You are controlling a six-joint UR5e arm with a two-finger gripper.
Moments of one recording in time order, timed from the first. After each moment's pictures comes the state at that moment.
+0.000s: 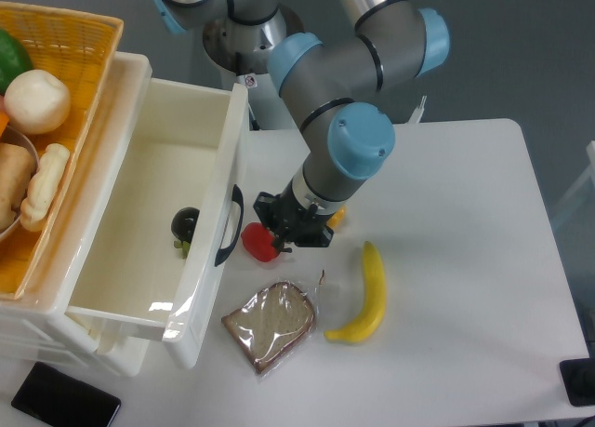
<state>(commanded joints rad) 2.47 -1.87 -1.59 -1.43 1.23 0.87</state>
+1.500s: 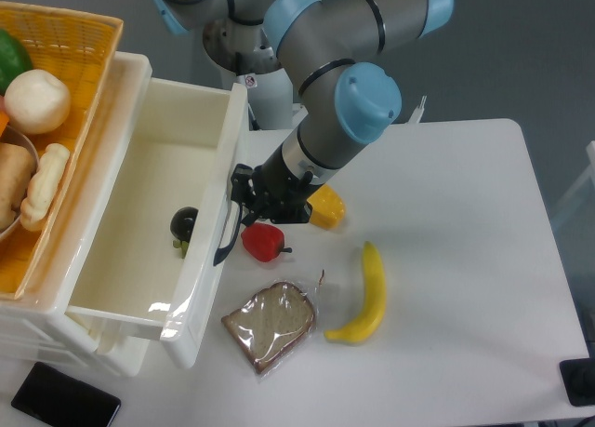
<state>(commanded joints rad) 2.49 -1.81 -1.58 -1.55 1.10 0.85</state>
